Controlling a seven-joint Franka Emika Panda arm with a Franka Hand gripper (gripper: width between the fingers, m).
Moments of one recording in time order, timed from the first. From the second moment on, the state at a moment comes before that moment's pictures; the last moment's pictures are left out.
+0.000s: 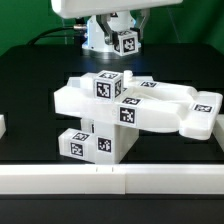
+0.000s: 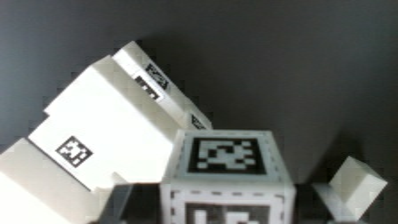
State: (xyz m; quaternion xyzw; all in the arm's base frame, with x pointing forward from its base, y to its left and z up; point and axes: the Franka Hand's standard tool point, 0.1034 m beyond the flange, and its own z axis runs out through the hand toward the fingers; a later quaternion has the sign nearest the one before) arm 0.558 -0.020 0.157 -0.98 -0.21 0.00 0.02
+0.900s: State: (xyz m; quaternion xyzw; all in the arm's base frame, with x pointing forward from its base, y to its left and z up) arm 0.585 -0.014 0.149 -0.98 -0.20 -0.02 0.00
